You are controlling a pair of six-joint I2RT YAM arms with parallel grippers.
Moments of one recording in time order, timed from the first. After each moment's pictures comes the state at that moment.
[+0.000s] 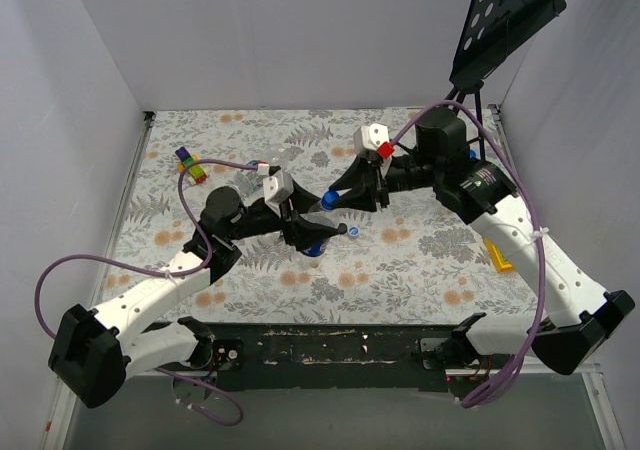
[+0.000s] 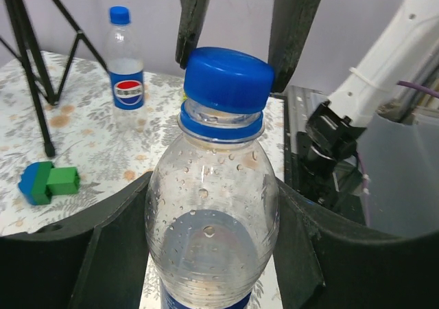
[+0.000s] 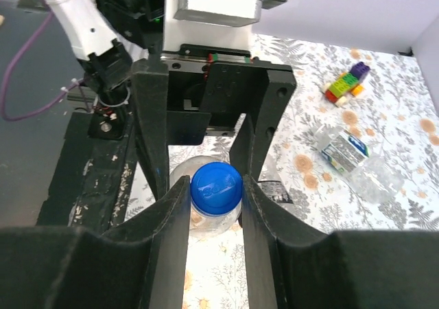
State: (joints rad) left arm -0.63 1.07 0.69 0.54 0.78 -0.22; right arm 0.66 1.26 1.46 -0.56 -0.98 -0.42
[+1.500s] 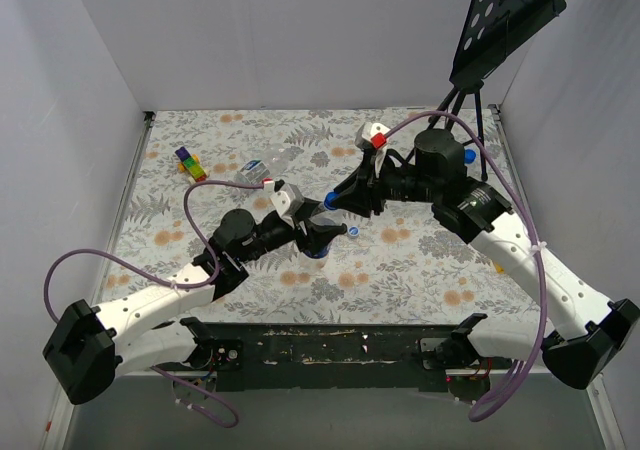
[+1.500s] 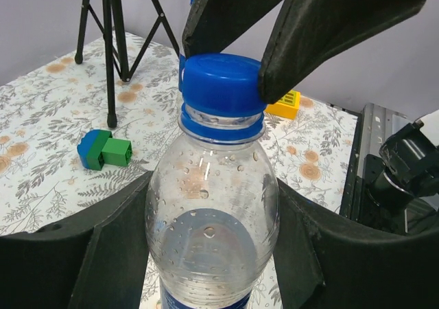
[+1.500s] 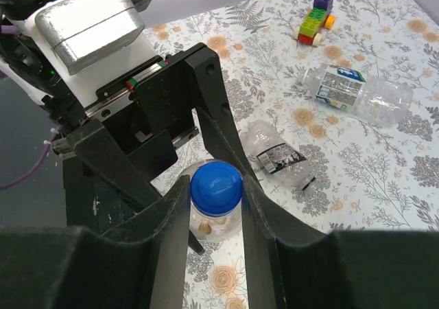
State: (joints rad) left arm -0.81 1.04 0.58 0.58 0.27 -0.14; right arm 0.71 1.16 1.27 -0.37 -0.63 -0.05
